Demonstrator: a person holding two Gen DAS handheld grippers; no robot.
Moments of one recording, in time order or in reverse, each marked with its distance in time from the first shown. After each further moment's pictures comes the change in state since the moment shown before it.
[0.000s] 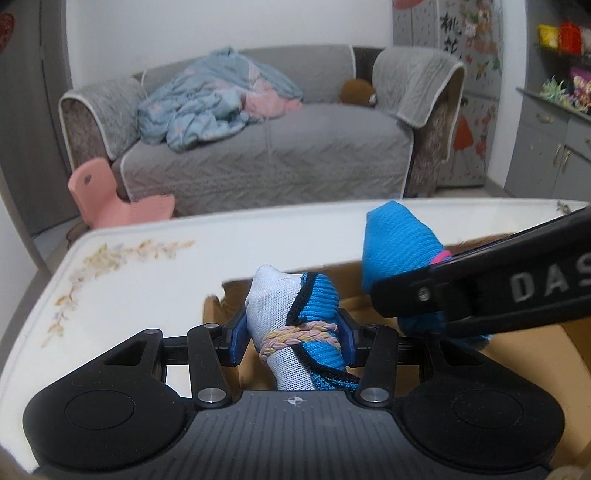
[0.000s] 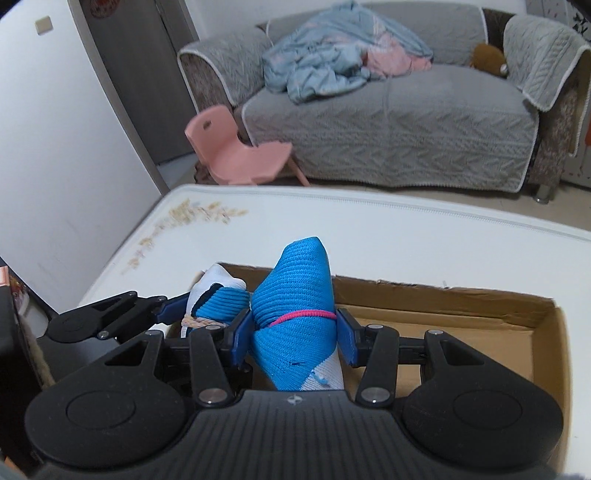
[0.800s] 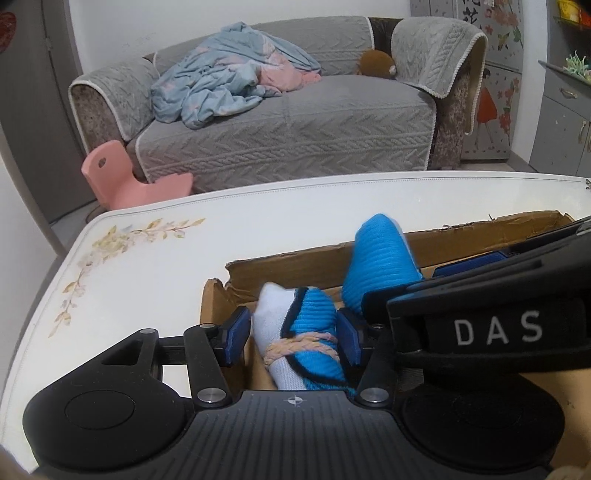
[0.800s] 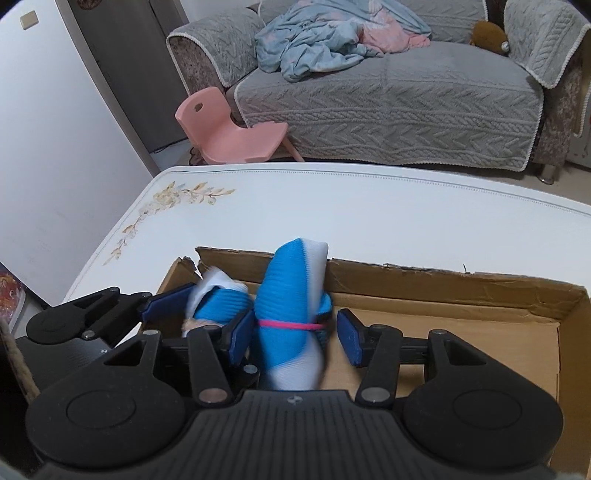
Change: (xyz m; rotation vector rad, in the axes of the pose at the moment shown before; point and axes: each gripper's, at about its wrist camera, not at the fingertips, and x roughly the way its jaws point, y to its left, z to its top) left arm 0.015 -0.009 0.007 0.019 0.076 0.089; right arm 0.026 -0.002 0.004 0.026 0.059 0.000
